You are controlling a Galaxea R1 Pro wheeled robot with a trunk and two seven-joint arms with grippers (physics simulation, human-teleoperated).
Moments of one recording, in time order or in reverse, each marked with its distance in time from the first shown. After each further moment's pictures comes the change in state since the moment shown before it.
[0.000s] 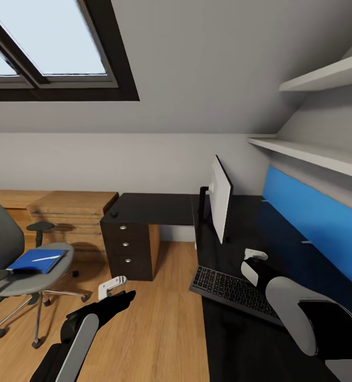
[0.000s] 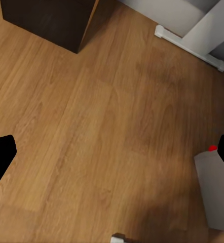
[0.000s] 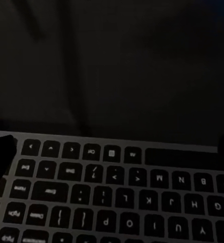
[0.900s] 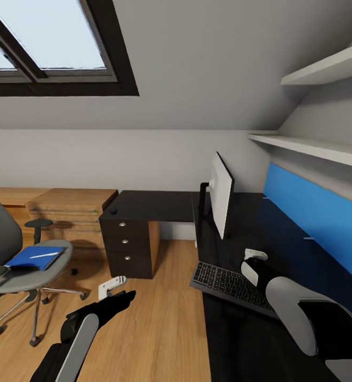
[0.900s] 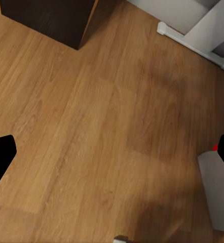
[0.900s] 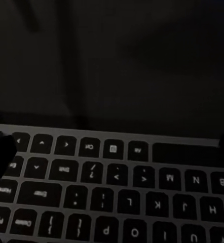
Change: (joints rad) left arm 0.000 0.000 0.000 0.000 0.003 0.000 0.000; right arm 0.000 -0.001 0.000 0.002 0.000 -0.003 0.005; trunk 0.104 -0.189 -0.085
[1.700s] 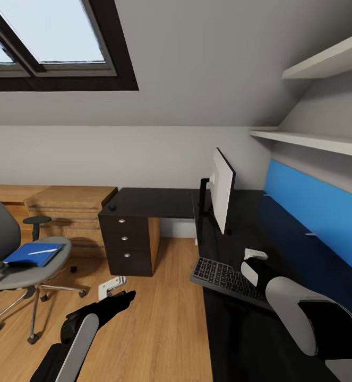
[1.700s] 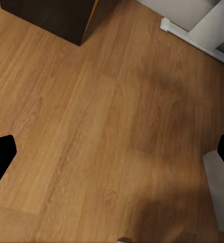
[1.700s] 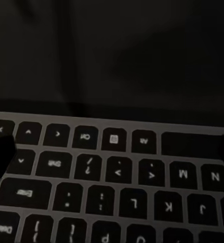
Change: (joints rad) left arm 0.000 0.000 0.000 0.002 0.000 0.000 0.002; right arm 0.000 0.001 0.000 0.000 0.002 0.000 0.000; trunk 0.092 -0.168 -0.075
